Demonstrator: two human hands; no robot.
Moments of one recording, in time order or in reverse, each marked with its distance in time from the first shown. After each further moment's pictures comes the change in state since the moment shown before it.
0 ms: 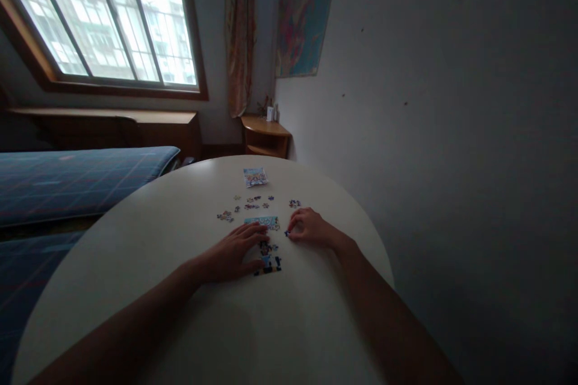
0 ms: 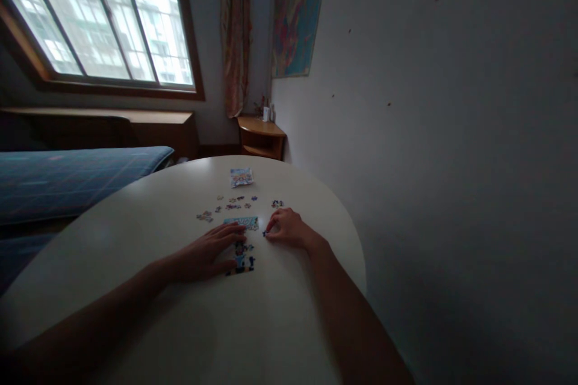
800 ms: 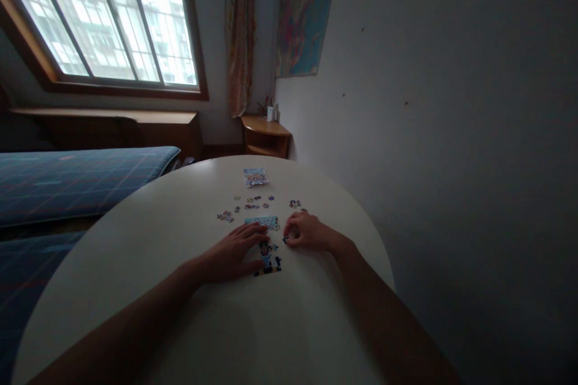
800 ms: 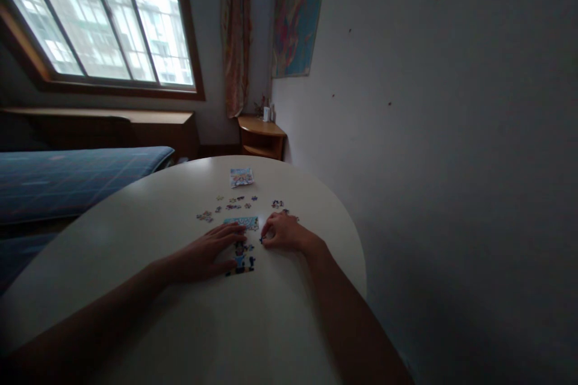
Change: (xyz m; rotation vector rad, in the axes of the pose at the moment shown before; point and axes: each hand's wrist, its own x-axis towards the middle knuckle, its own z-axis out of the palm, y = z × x) left_hand -0.001 -0.002 0.002 0.011 0.012 0.013; right_hand -0.004 -0.019 -0.003 -0.007 -0.106 -0.031
